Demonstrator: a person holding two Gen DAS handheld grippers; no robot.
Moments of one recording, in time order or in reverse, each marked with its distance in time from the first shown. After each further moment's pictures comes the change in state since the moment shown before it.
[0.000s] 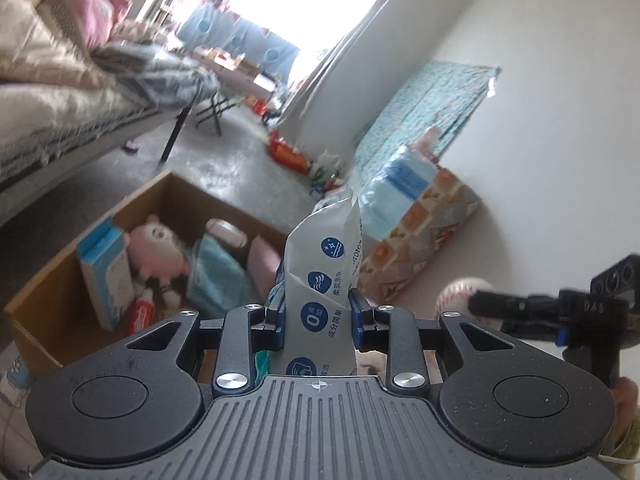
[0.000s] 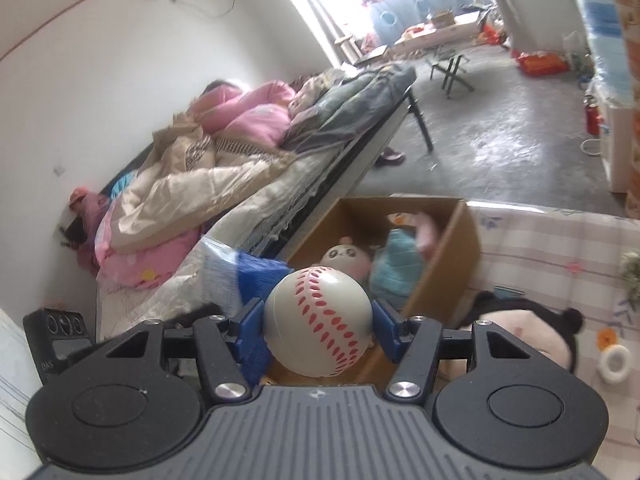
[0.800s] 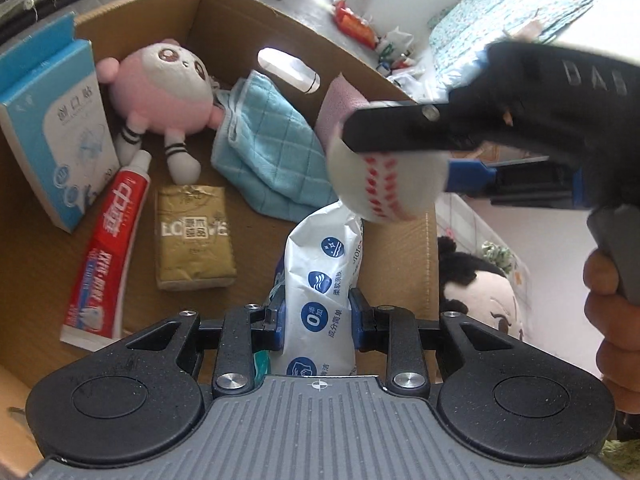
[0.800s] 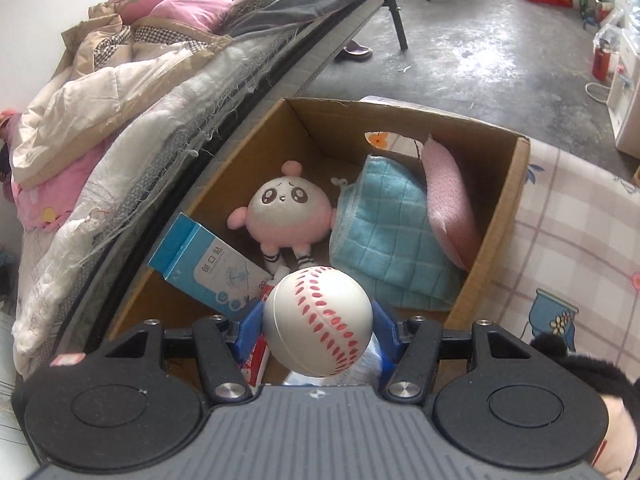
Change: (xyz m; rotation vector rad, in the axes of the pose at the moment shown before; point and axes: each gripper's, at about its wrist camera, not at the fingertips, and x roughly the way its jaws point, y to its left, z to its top) left arm 0.167 0.069 -0.049 -0.125 0.398 0.144; right arm 0.211 -0.027 0.025 -0.022 0.331 -0.179
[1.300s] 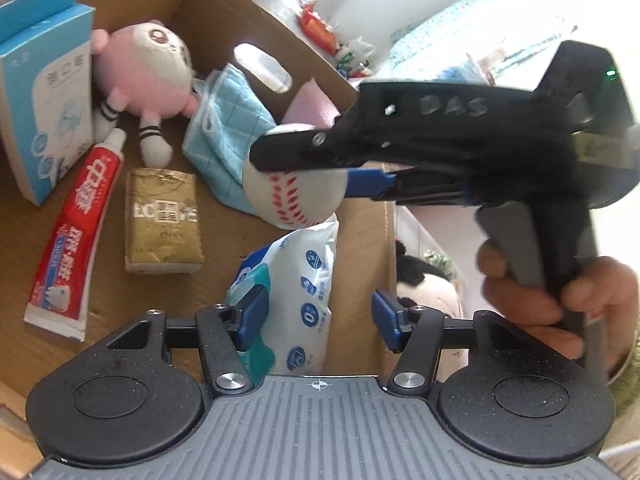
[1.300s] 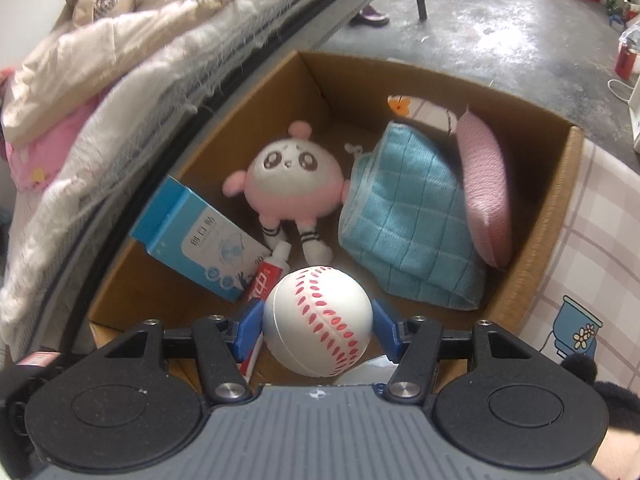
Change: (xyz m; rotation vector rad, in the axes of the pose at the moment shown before) left arm -0.017 0.028 -0.006 -0.078 -0.009 -0.210; right arm 0.046 0.010 0.010 -0.066 0.131 -0.016
